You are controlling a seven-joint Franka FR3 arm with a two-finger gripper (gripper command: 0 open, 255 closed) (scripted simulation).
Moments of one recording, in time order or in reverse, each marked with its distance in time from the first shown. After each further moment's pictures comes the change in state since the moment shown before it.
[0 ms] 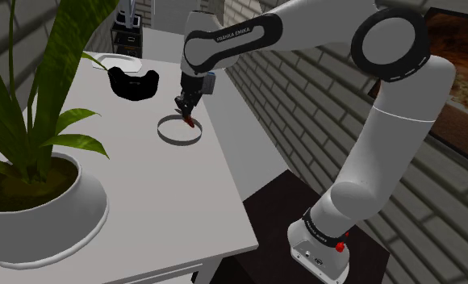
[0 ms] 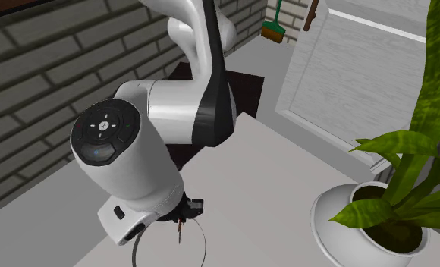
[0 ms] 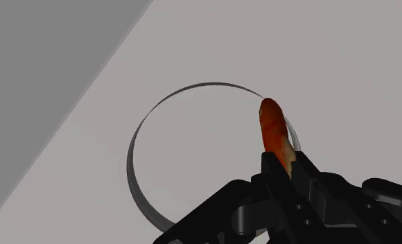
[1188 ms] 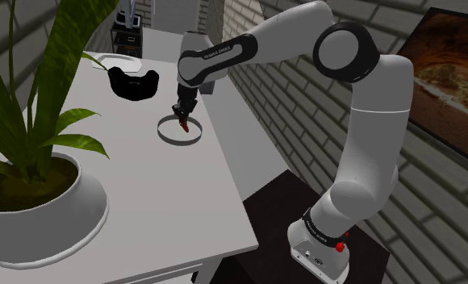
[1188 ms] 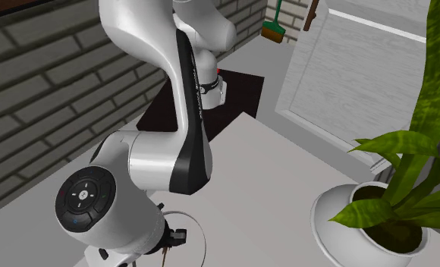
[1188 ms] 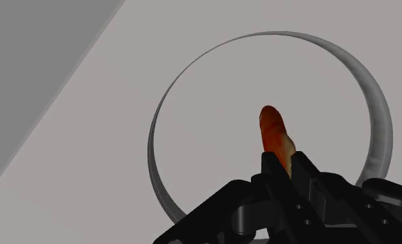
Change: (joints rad) arm -0.007 0.225 -0.039 0.147 -0.054 0.070 -0.029
